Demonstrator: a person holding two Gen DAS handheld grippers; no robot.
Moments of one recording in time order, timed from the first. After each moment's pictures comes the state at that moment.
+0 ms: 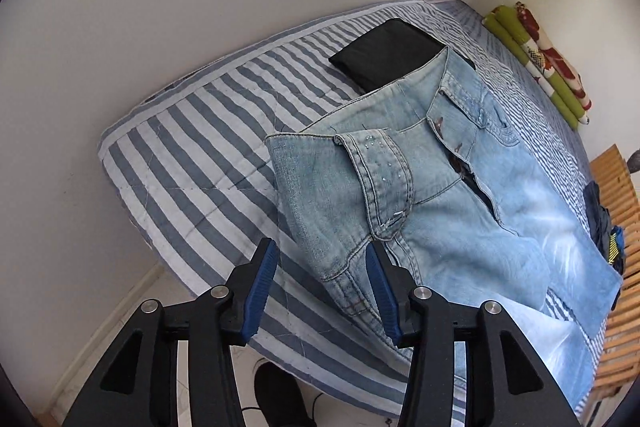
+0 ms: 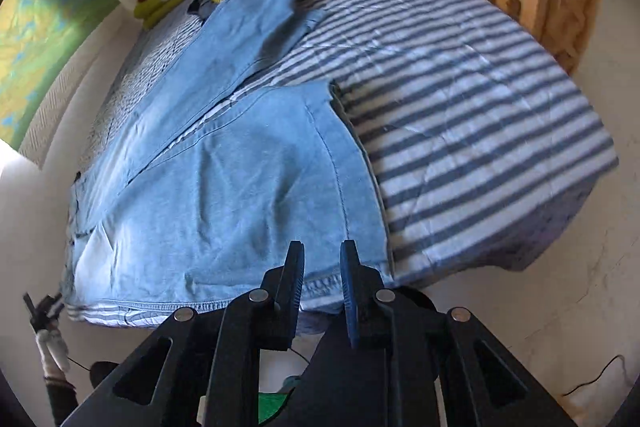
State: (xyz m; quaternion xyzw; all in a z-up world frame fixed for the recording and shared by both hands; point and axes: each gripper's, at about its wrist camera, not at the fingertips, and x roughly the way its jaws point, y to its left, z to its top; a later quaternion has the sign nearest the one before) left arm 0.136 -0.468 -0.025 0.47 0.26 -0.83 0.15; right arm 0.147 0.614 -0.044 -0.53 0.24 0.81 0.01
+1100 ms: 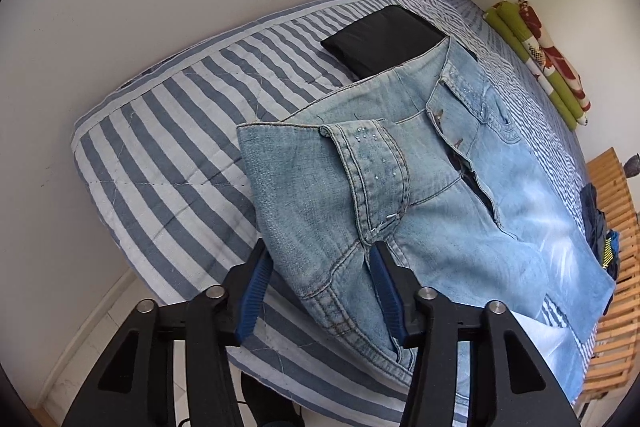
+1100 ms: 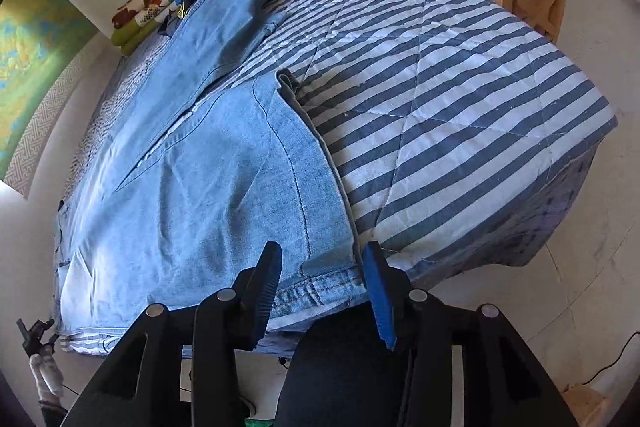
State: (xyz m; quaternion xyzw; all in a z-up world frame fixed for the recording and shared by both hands) left arm 0.117 -0.462 -0.040 0.48 0.27 -0.82 0.14; right arm 0.151 0.613 -0.077 -0.51 0.25 0.82 0.05
